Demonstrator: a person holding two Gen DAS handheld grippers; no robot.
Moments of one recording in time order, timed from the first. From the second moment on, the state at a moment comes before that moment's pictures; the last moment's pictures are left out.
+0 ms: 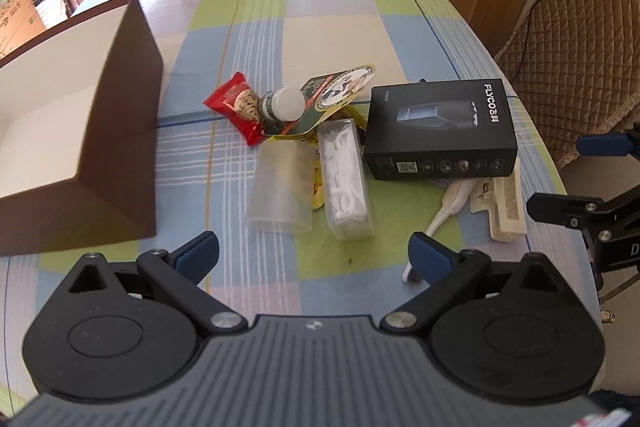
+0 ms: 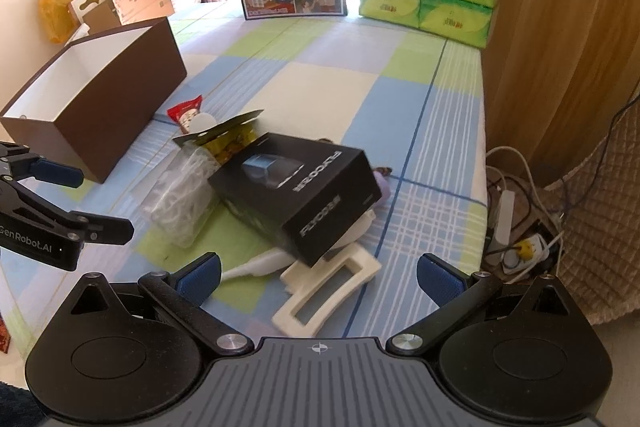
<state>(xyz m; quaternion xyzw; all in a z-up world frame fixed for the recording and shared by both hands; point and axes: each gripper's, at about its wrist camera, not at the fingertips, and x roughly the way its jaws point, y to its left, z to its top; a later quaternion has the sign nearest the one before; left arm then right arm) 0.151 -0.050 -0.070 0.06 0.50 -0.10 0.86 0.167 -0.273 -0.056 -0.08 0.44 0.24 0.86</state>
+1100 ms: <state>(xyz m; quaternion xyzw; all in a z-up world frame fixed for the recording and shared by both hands) 0.199 -0.079 -0.108 0.07 0.50 -0.15 0.85 0.191 -0.283 -0.065 -0.09 0.42 0.27 0.86</state>
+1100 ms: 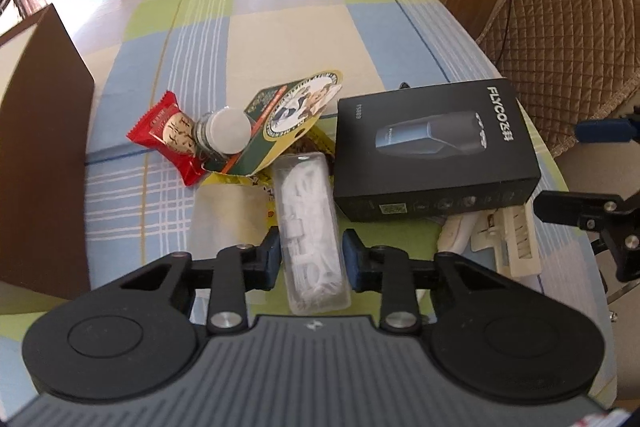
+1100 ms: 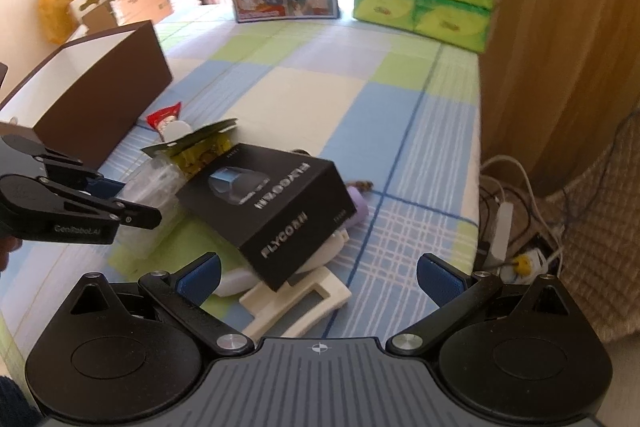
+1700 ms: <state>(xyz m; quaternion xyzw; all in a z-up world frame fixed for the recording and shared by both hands) 0.153 -0.023 -0.062 0.02 0.48 -0.10 0.87 0.236 -0.234 -0.081 -0.27 0.37 0.45 0.77</state>
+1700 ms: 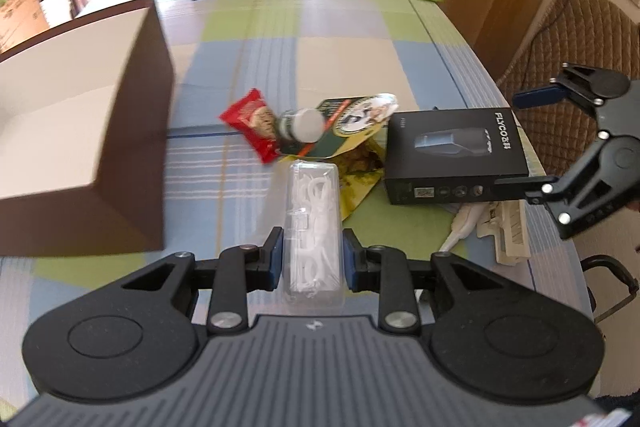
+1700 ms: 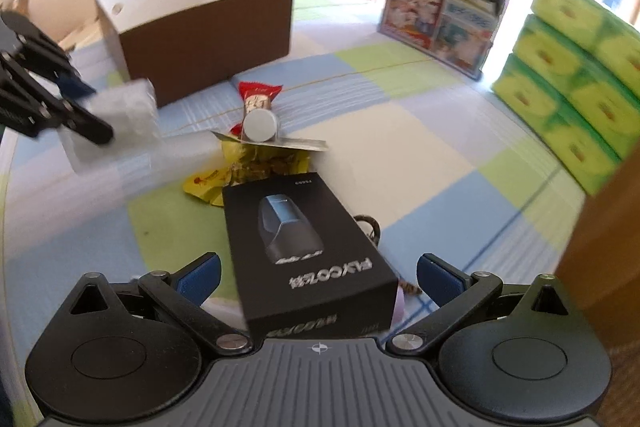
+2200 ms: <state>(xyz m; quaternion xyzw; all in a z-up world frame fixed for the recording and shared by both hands) 0.117 0.031 -0.056 -0.02 0.47 0.00 0.88 0.252 -0.189 -0.097 -0.33 0.40 0.49 0.70</state>
